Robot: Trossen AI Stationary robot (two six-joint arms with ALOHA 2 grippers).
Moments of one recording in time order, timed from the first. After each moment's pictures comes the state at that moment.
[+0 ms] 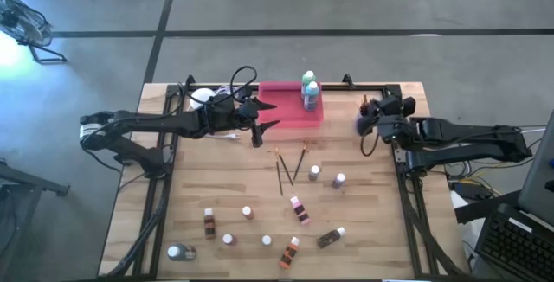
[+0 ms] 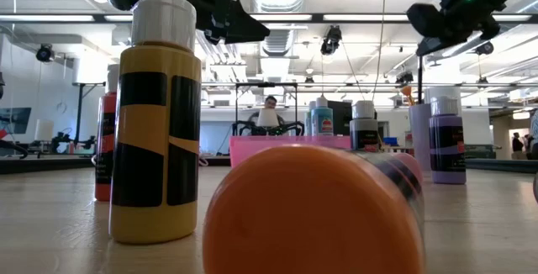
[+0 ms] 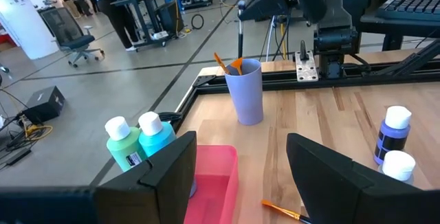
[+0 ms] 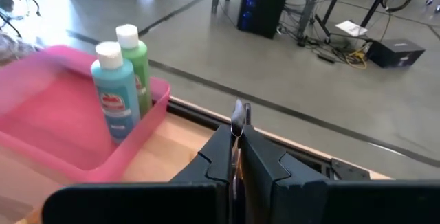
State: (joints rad) left arm 0.25 1.32 0.83 0.36 -0.03 0.21; right arm -0.08 0.73 0.67 -0.71 1.02 0.58
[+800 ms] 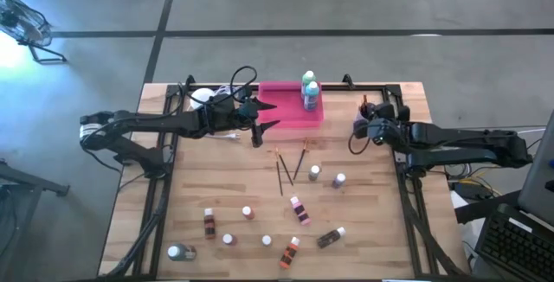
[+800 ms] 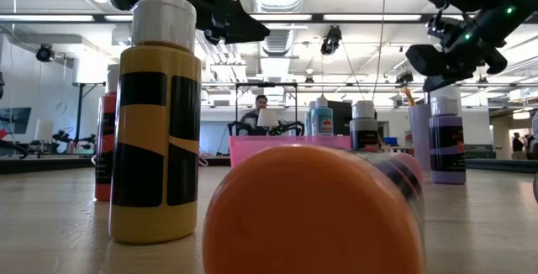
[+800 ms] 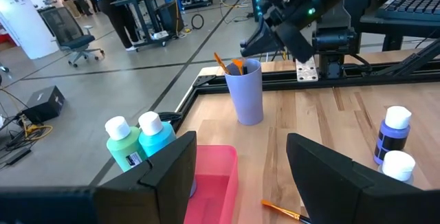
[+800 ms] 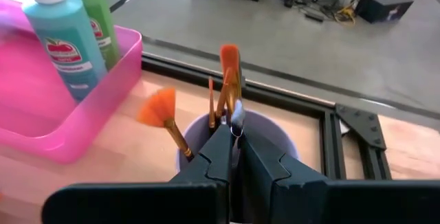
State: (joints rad) left arm 0.25 1.32 0.83 0.36 -0.03 0.21; right arm -0.19 0.75 0.49 -0.61 0.94 0.70
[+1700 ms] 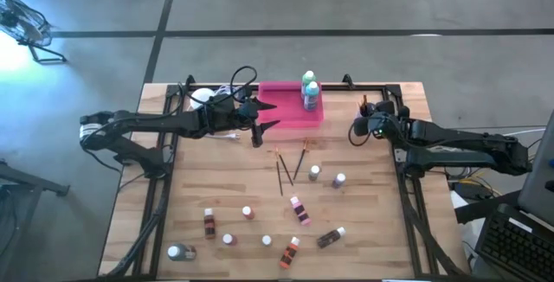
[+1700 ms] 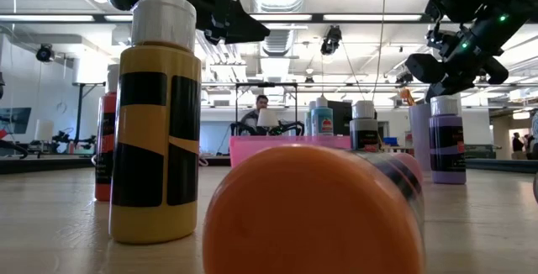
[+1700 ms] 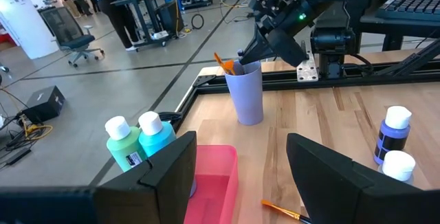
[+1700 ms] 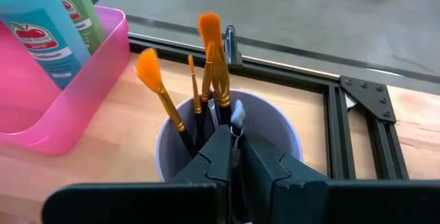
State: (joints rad) left arm 0.26 1.32 0.83 0.36 -0.03 0.21; right arm -0.32 0.76 0.47 -0.59 0.80 0.70
